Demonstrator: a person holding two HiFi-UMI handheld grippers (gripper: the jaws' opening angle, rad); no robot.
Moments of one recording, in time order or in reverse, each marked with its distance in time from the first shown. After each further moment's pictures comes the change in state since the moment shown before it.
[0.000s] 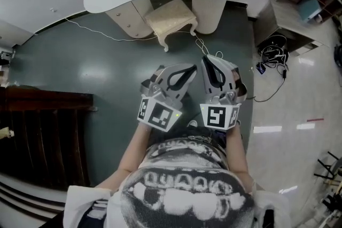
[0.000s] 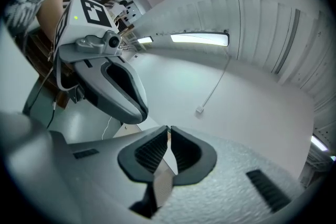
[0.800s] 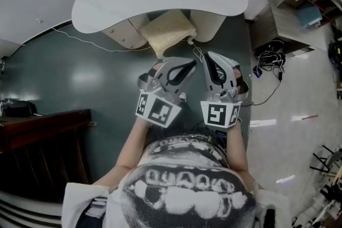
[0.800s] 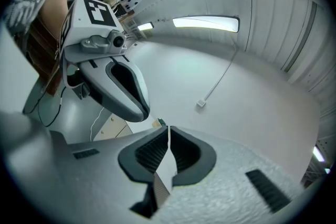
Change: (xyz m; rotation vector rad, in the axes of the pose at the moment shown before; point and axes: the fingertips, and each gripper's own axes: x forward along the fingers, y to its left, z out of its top) left arm 0.077 0.172 -0.086 0.010 -0.028 -0.067; right arm 0.196 -0.037 -0.026 -0.050 0.095 -0.009
